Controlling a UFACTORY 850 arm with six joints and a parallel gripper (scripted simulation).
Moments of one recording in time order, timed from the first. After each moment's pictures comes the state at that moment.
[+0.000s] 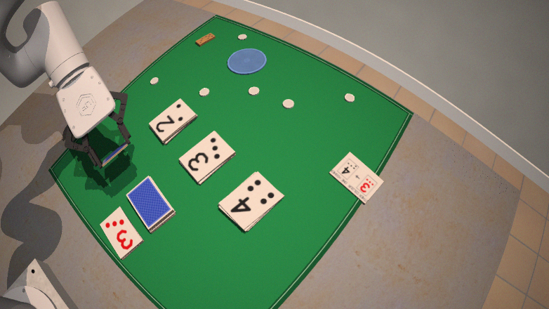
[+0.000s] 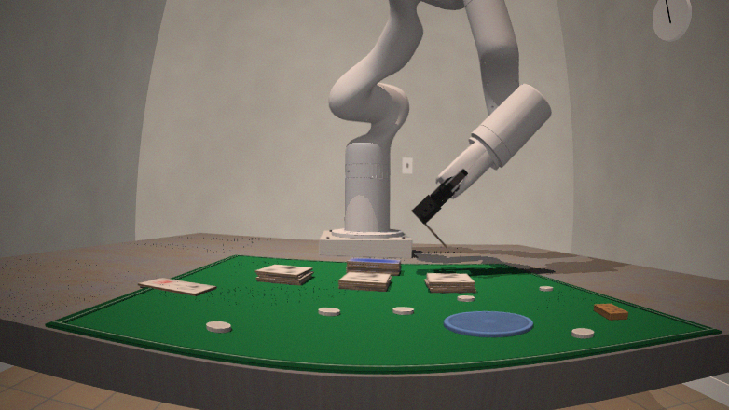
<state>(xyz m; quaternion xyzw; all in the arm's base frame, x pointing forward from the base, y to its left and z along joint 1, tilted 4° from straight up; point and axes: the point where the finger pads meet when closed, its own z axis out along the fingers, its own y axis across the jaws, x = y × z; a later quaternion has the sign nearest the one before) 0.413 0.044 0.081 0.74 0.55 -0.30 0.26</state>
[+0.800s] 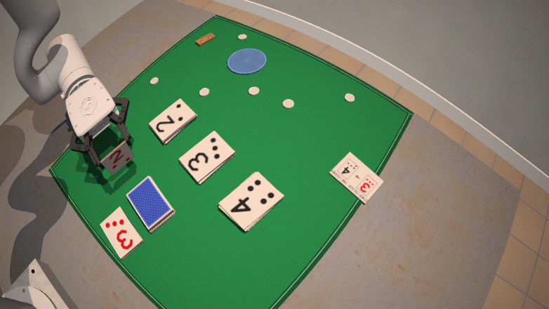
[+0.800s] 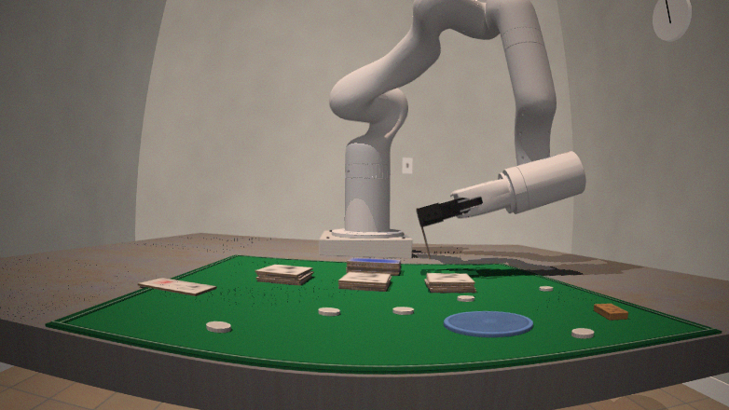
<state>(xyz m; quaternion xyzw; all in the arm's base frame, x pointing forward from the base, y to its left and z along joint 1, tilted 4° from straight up) 0.415 0.048 0.074 0.65 0.47 -0.47 0.38</state>
